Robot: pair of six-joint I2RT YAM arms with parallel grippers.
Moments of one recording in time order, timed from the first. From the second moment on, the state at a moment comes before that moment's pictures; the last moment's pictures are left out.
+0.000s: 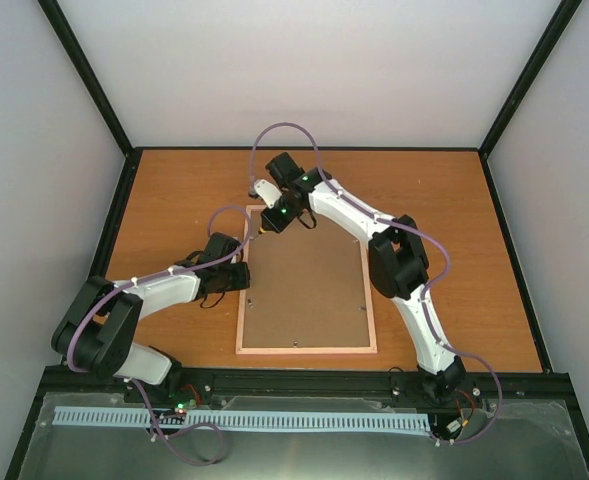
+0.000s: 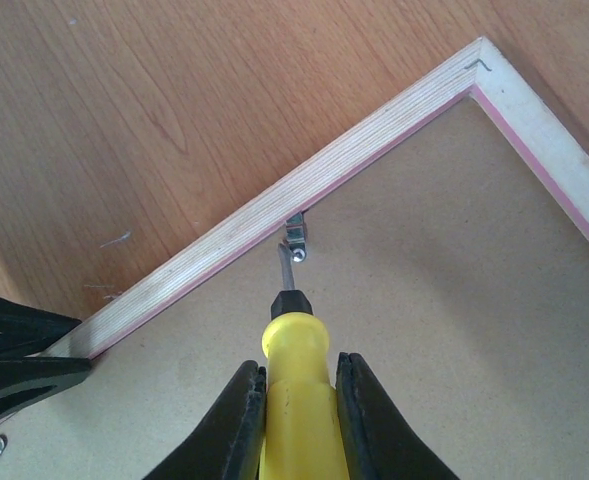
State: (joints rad) left arm -0.46 1.43 0.59 -0.17 0.06 -0.55; right arm 0.69 2.31 2.09 -0.87 -0.34 -0.20
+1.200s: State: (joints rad) left arm -0.46 1.43 0.58 -0.14 0.07 -0.55; right arm 0.68 2.29 2.05 -0.85 -0.35 -0.19
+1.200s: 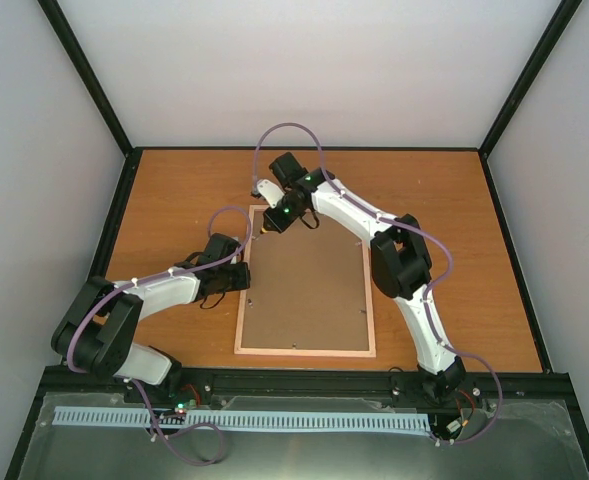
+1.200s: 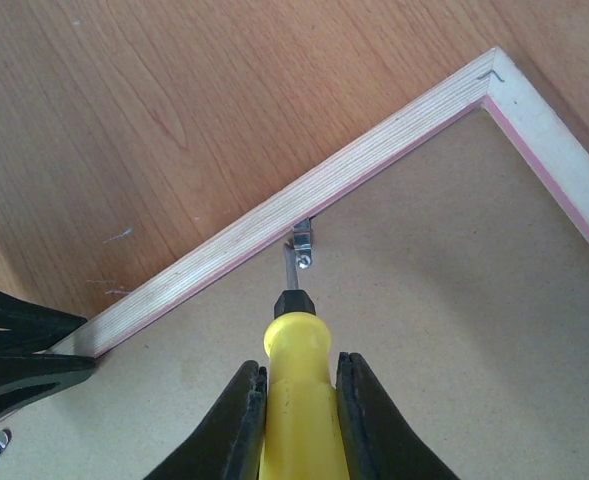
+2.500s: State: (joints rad) left arm -0.46 1.41 0.57 -0.15 0.06 -0.58; right arm 0.59 1.68 1.51 -0.83 -0.33 -0.31
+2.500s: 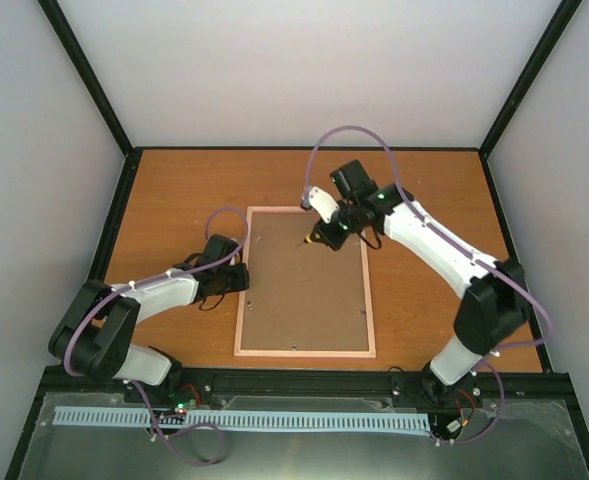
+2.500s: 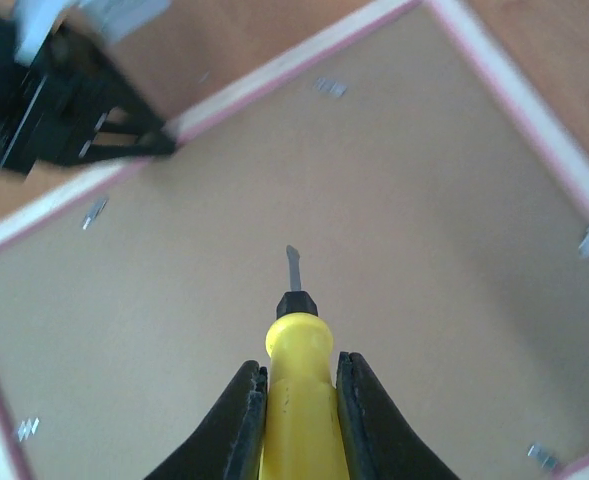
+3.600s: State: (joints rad) left arm -0.39 1.78 1.26 -0.15 0.10 -0.56; right arm 0.61 1.07 1.02 -1.28 -0.43 -0.92
